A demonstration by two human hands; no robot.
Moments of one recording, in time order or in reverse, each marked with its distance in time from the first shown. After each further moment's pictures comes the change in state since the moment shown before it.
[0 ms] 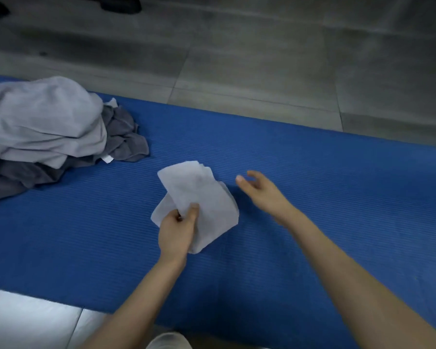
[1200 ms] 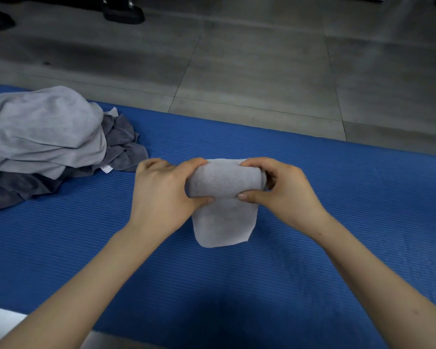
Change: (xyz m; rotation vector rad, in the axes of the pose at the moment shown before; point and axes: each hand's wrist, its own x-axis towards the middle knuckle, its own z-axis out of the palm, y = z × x) left_hand 0.013 0.100 -0.037 0.881 0.109 1.031; right_hand -0.045 -0.056 -0.032 -0.195 0.156 -0.382
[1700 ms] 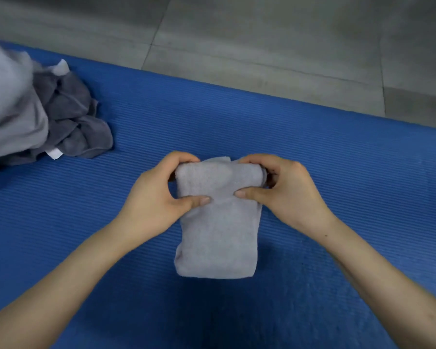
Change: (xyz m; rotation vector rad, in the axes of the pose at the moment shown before) left_hand 0.039 -0.022 0.093 -0.620 -0.366 -0.281; right_hand 0.077 0.084 0.022 0.077 -0.106 0.081
